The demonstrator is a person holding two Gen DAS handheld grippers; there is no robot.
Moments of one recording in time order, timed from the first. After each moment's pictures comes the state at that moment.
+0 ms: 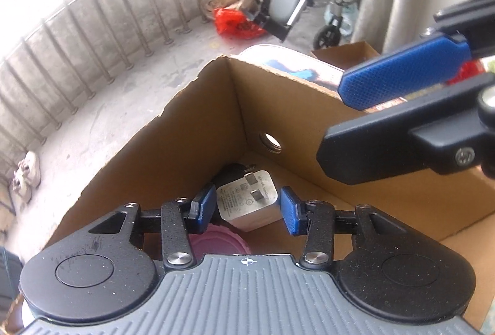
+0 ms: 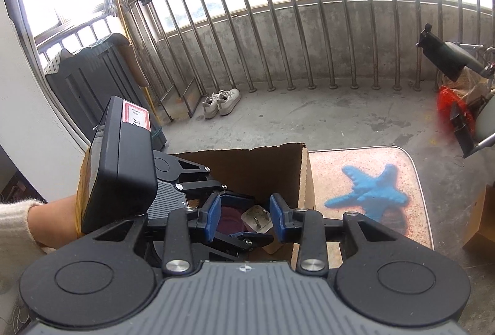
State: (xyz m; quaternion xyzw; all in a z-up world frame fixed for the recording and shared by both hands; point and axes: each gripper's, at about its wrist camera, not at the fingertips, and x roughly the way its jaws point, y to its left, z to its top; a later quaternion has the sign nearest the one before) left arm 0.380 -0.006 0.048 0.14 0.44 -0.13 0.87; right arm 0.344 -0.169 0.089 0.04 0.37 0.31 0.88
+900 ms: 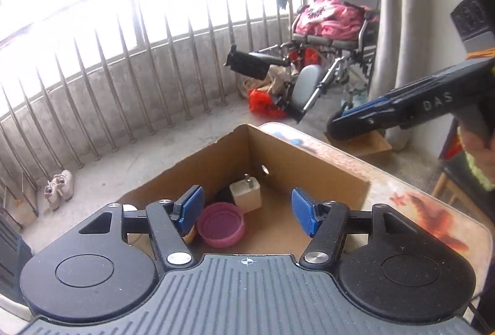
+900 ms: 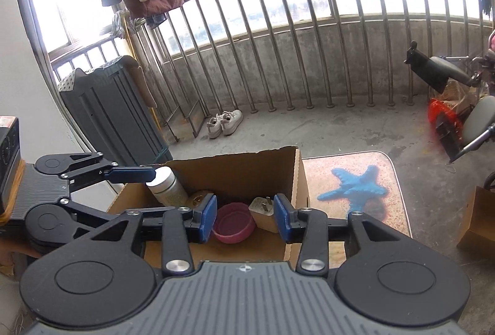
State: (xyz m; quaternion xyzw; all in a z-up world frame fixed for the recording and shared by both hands) left arm 0.183 0.022 0.147 0.08 0.29 -0.11 0.95; right arm 0.274 -0.214 0.121 0.06 0.32 0.31 0.89
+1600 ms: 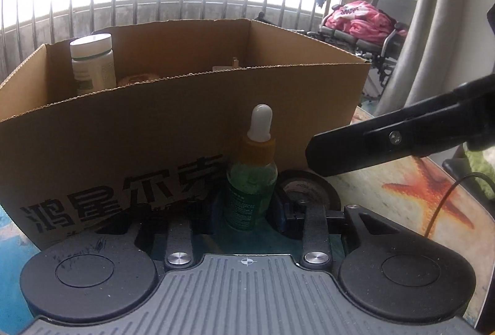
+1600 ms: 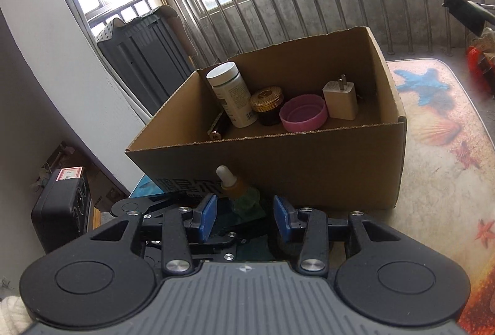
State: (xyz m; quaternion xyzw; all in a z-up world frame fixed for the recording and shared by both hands) left arm 0.145 0.001 -0.002 -0.04 0.30 -0.05 0.95; right arm 0.190 -0.171 0.034 0.06 0.39 0.38 0.83
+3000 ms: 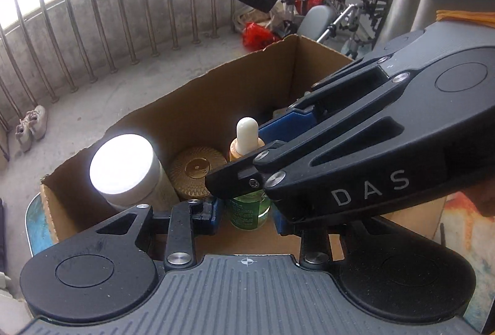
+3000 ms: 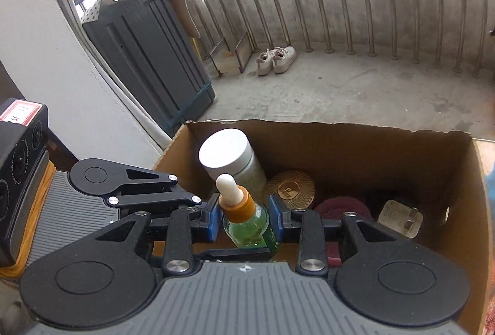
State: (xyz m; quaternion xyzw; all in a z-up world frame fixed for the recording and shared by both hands) left arm 0.286 0.096 0.059 0.06 0.43 -0.13 0.89; right arm 0.319 -0.022 0.074 -0.01 0.43 0.39 0.82
